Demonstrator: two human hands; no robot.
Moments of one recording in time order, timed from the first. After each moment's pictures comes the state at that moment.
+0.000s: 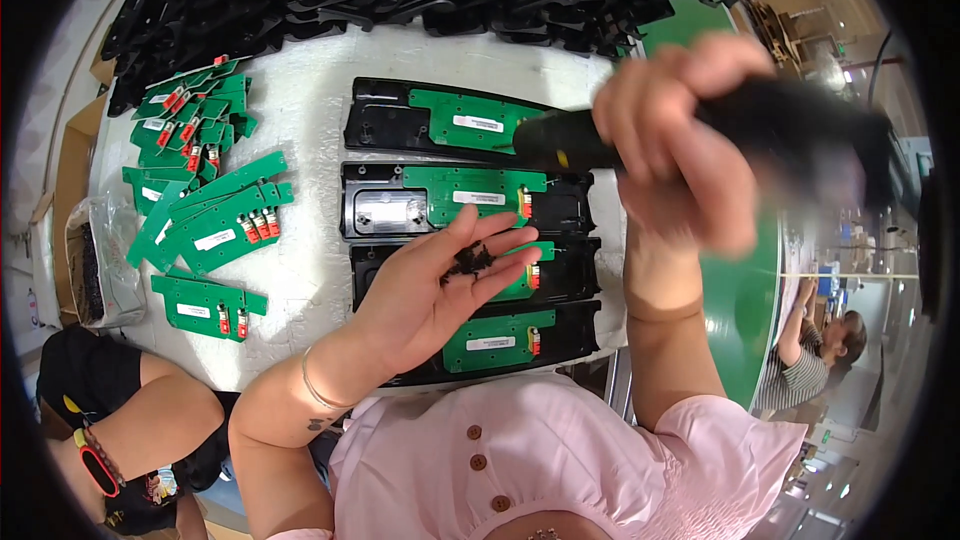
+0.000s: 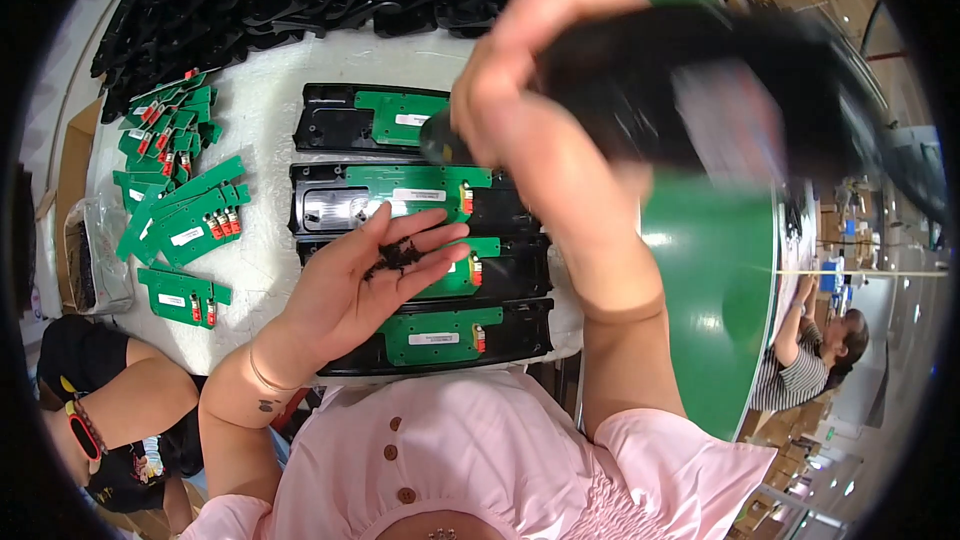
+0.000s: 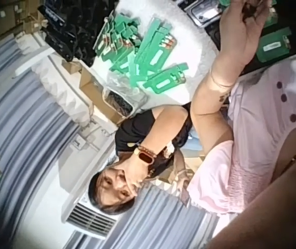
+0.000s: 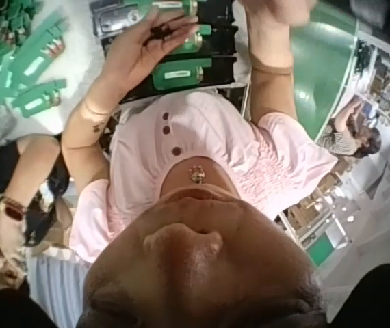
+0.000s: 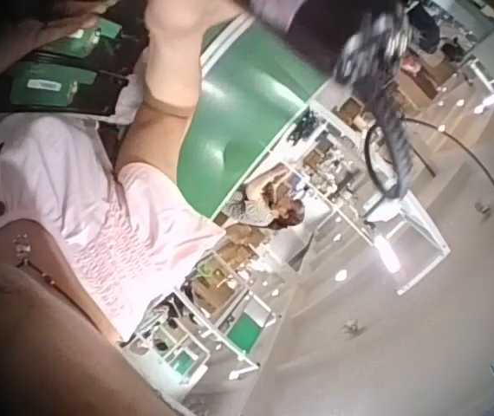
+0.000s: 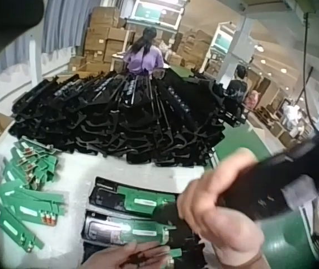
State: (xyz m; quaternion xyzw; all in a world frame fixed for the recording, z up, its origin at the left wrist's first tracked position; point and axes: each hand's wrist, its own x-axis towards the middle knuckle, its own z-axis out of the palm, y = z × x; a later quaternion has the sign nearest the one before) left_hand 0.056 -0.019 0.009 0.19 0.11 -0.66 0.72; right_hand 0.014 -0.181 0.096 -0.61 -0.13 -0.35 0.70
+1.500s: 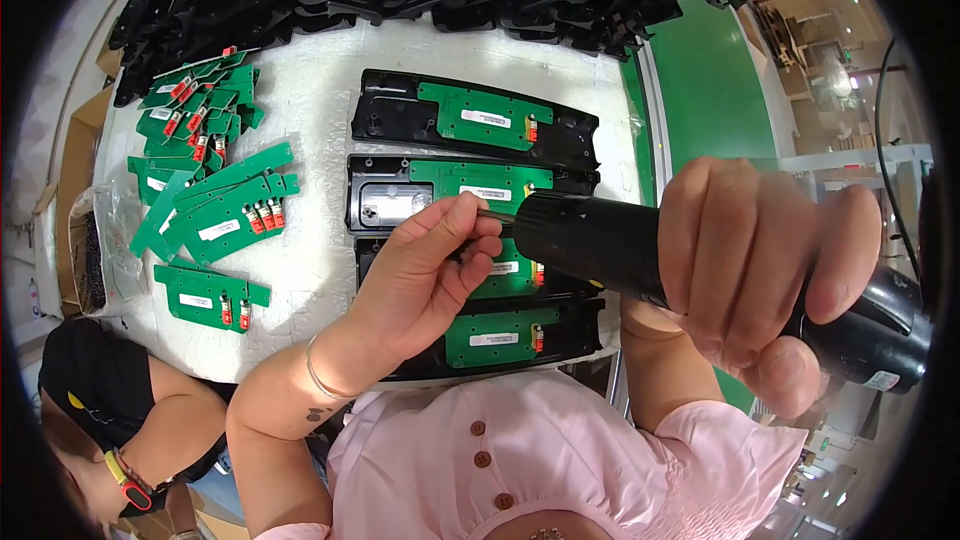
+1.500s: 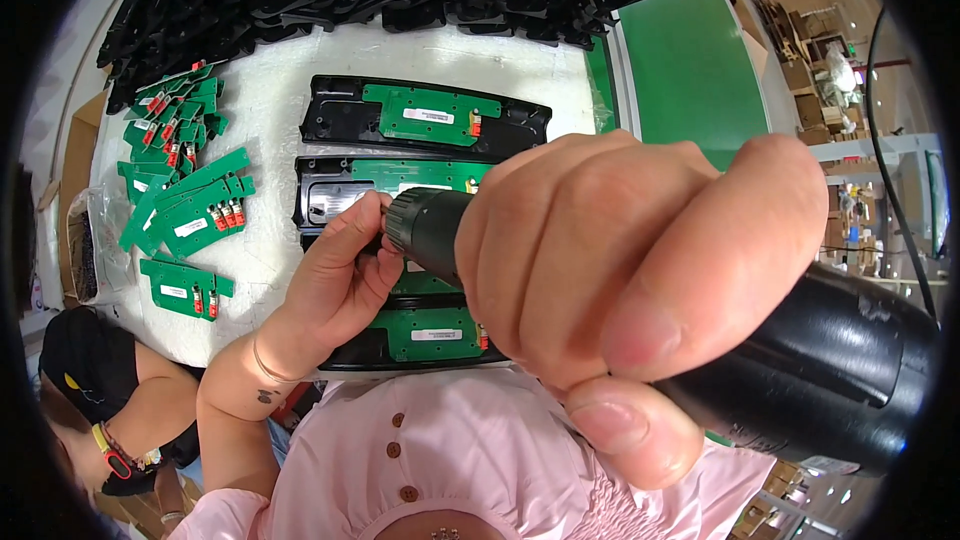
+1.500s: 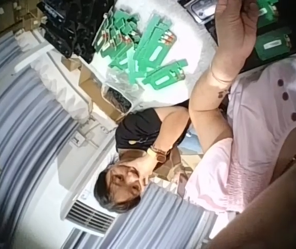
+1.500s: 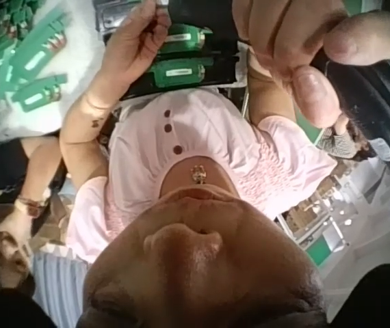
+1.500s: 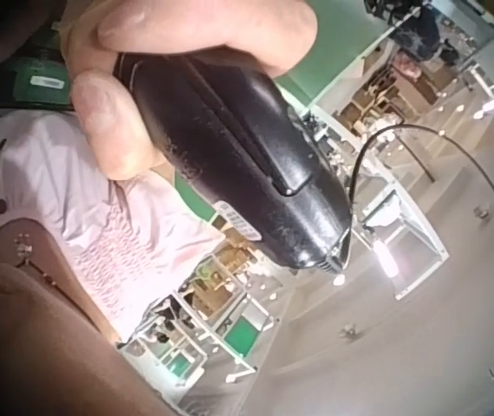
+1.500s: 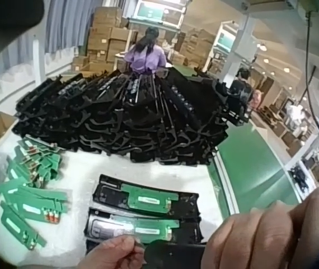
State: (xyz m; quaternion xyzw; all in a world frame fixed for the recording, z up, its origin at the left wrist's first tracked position) left_hand 0.058 -0.015 -0.008 0.16 0.06 -0.61 0.78; right_hand -0.024 -0.165 0.125 -0.65 -0.22 -0.26 0.68
